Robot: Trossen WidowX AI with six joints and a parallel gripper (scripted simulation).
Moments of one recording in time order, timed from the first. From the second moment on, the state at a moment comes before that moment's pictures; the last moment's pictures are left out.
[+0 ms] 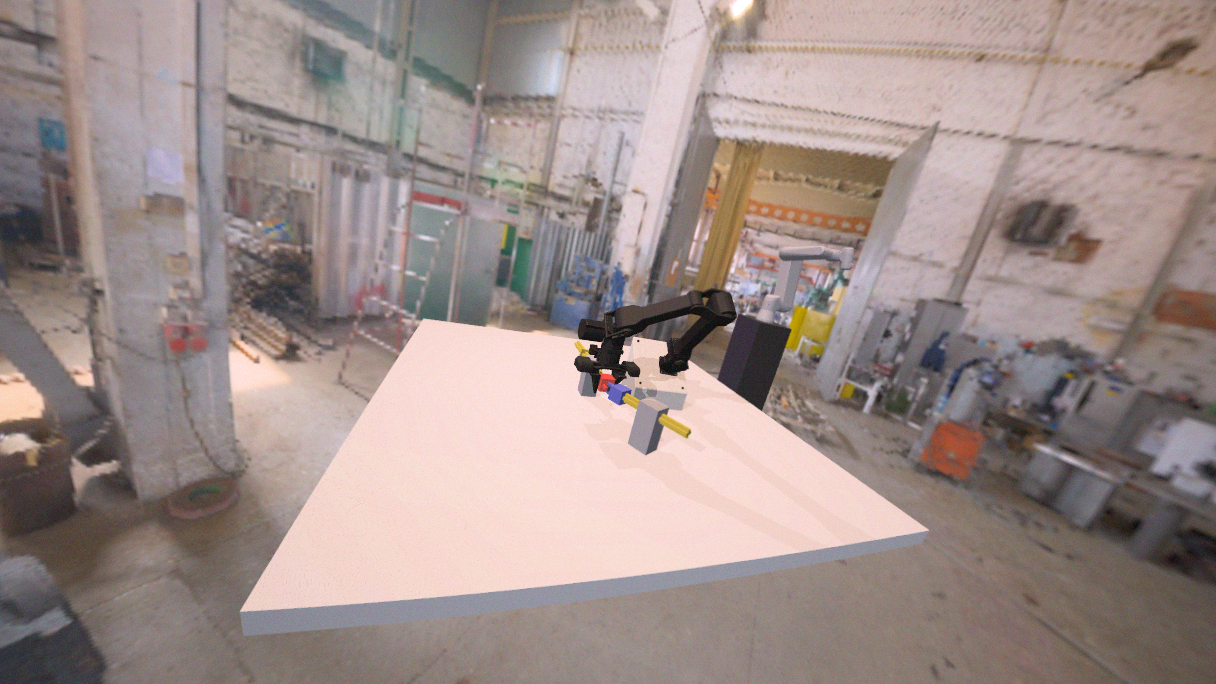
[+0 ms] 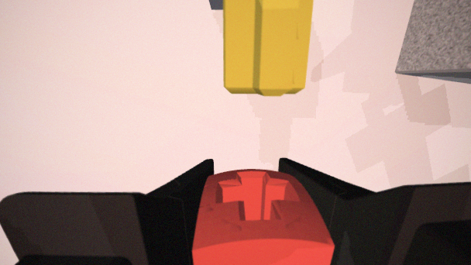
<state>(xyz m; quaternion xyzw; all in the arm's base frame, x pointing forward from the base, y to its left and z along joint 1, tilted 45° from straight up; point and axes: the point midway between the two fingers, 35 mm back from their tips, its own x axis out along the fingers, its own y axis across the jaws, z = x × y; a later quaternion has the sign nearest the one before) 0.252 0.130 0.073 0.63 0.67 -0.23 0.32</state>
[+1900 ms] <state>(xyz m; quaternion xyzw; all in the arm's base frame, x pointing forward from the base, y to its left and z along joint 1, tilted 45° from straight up) 0.262 0.069 0.132 0.51 0.70 -0.04 0.49</state>
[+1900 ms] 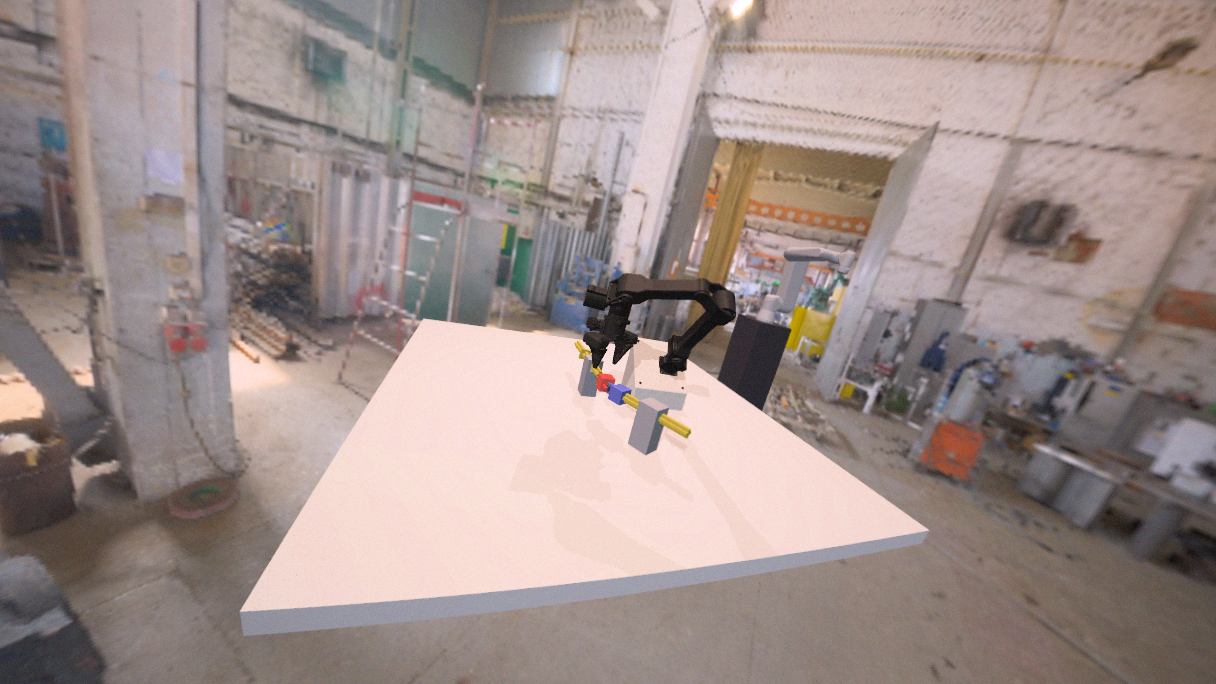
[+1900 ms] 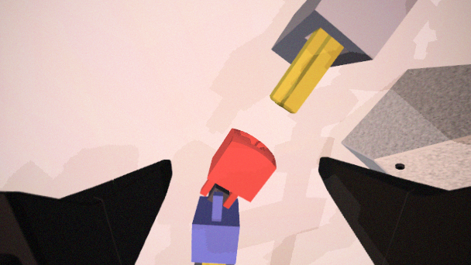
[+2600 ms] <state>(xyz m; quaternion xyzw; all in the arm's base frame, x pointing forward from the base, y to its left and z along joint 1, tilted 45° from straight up) 0.257 0.021 0.183 0.32 0.66 0.21 0.65</state>
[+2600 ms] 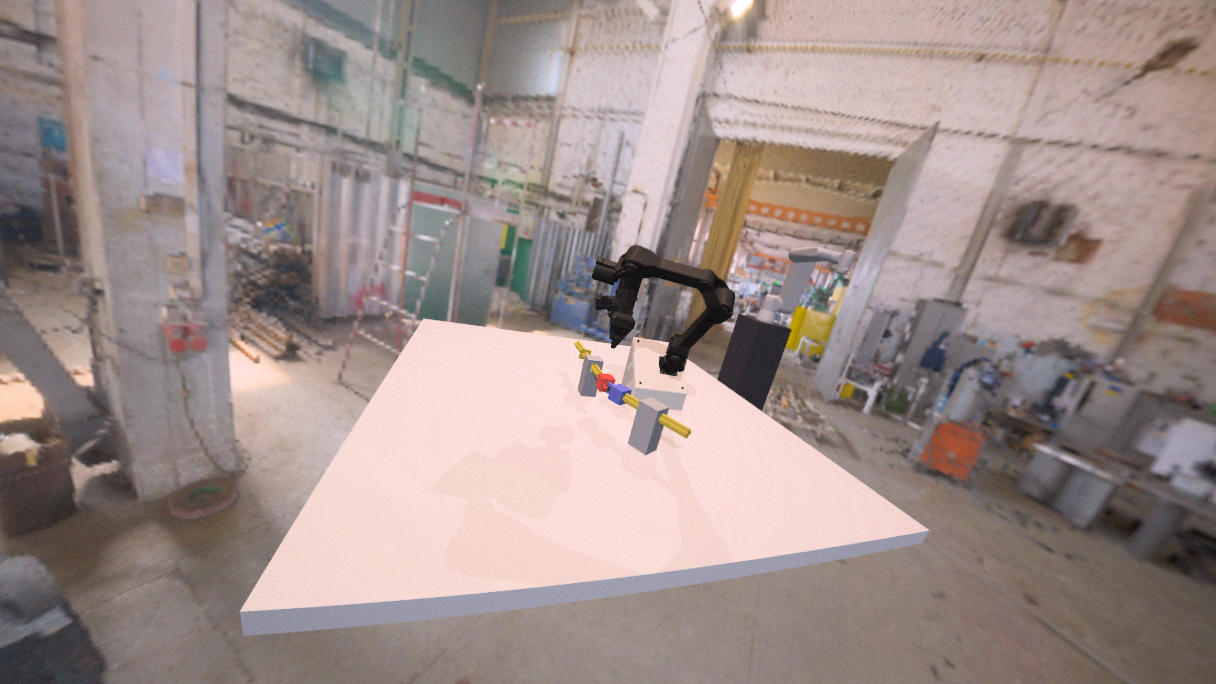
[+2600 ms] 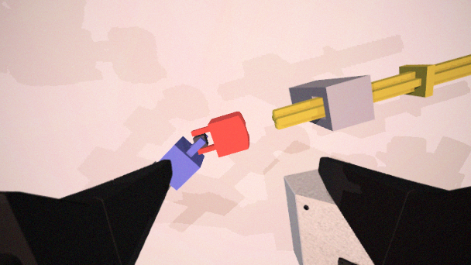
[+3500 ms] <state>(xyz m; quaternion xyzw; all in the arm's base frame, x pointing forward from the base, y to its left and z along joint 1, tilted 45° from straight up) 0.266 0.003 0.144 0.49 0.71 0.08 0.50</state>
